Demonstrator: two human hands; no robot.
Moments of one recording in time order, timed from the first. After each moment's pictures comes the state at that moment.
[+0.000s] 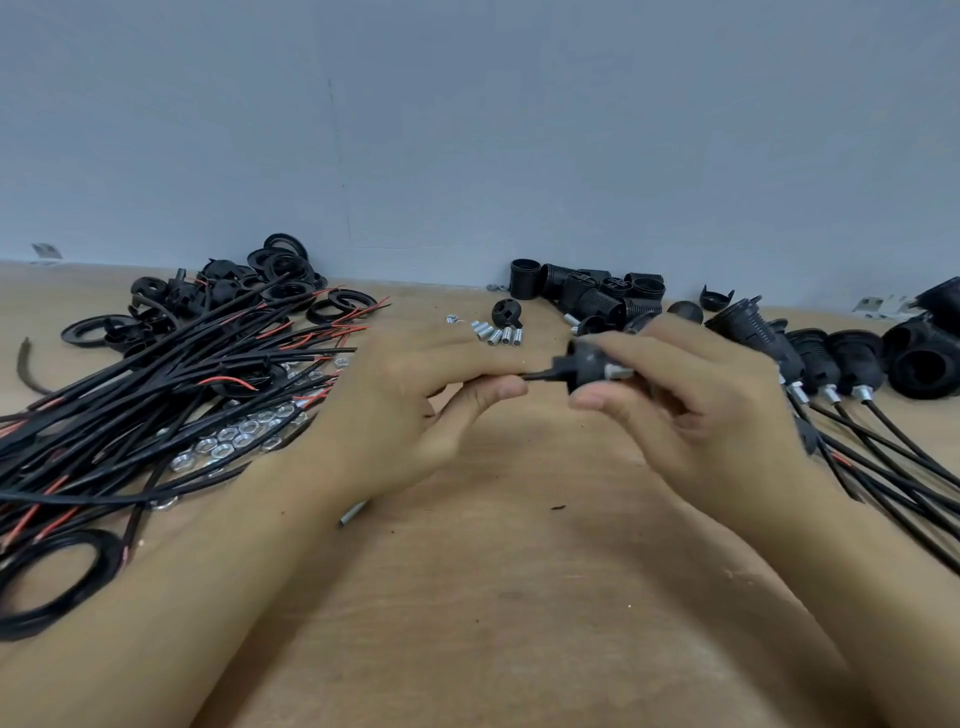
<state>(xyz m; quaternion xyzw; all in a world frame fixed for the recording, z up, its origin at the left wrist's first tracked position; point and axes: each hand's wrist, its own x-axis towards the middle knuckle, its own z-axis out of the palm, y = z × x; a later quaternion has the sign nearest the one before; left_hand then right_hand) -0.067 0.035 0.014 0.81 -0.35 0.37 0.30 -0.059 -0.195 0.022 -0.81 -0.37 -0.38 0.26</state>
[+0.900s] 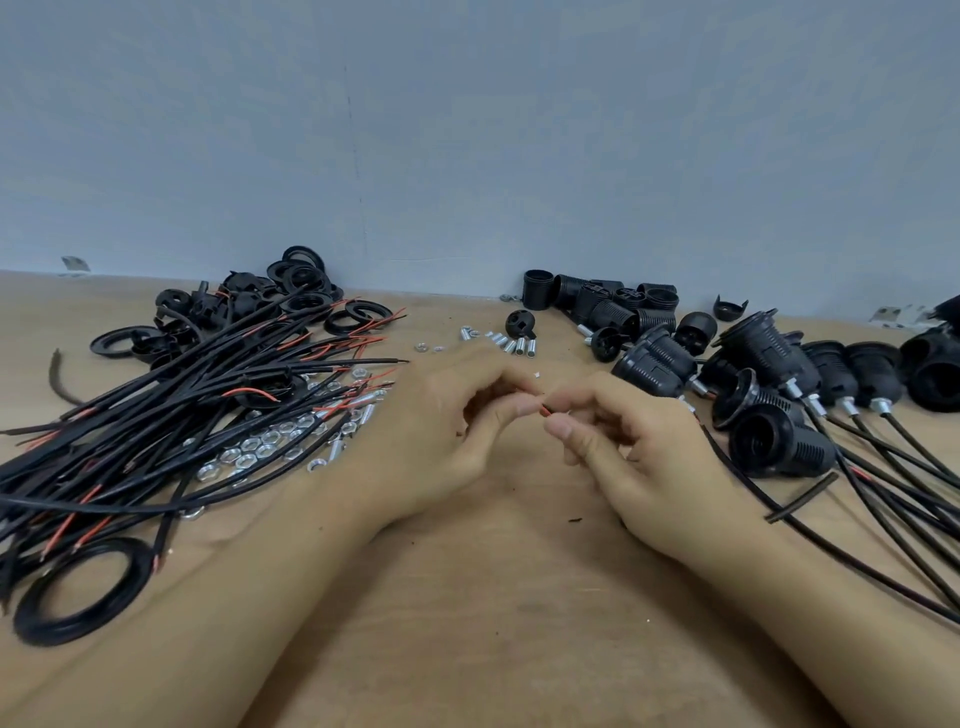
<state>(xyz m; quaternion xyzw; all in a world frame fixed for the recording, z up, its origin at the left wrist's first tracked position) -0.065 0.030 0.005 0.83 -0.31 0.31 0.35 -0.060 -0.169 -0.004 -0.82 -0.34 -0.17 0.43</state>
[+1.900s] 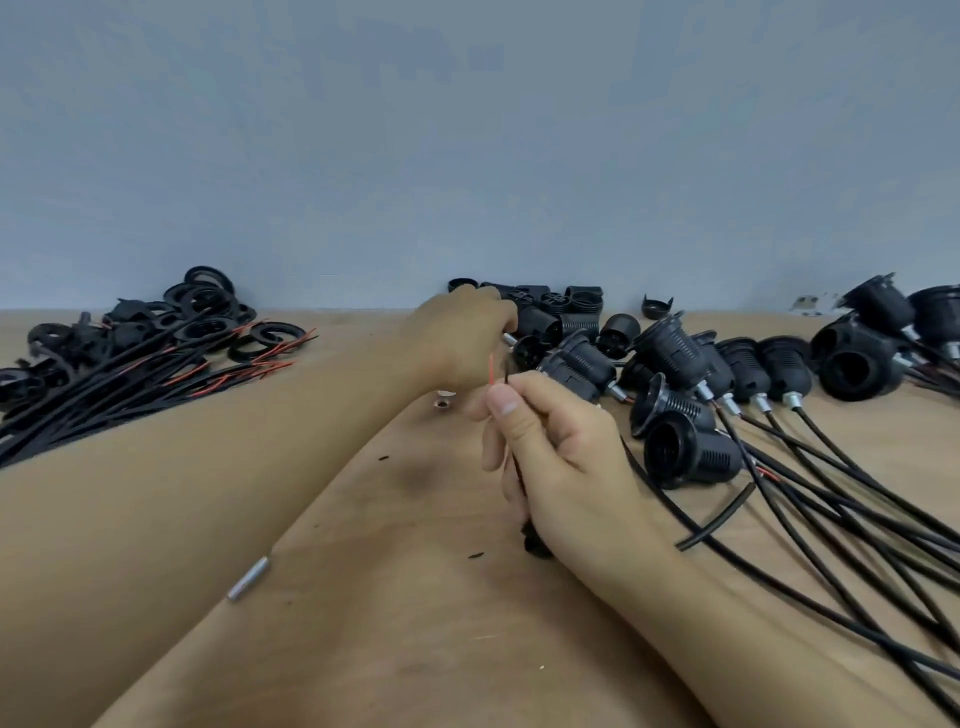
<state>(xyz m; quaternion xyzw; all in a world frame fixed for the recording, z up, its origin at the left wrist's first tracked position) 0.078 -0.044 0.038 0.97 -0.22 0.10 0.02 -0.060 -0.173 0.001 -0.74 -0.25 -0.13 0.62</state>
